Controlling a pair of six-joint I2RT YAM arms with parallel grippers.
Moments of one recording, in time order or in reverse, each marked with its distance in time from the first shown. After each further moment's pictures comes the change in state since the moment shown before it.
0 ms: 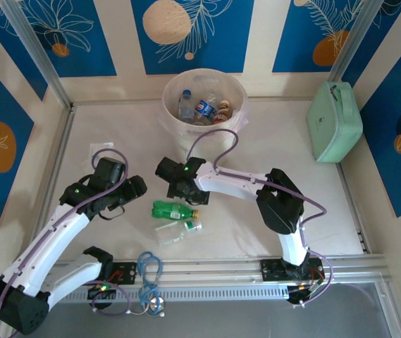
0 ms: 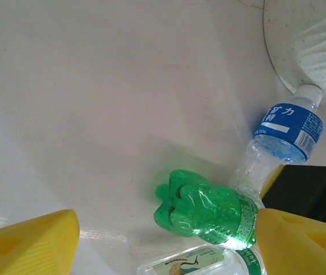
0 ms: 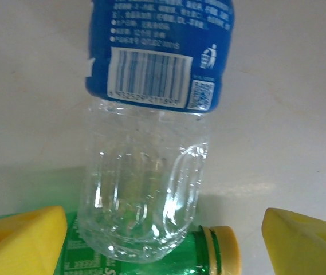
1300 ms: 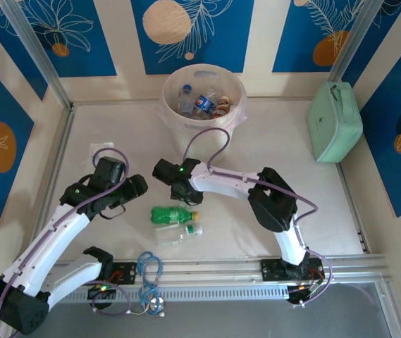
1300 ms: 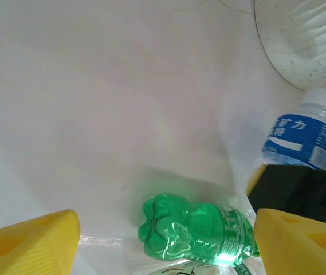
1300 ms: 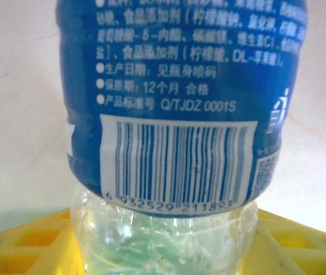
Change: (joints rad) left arm 0.000 -0.001 -0.006 0.032 0.007 0.018; right arm 0.026 0.031 0.027 -0.005 0.046 -0.043
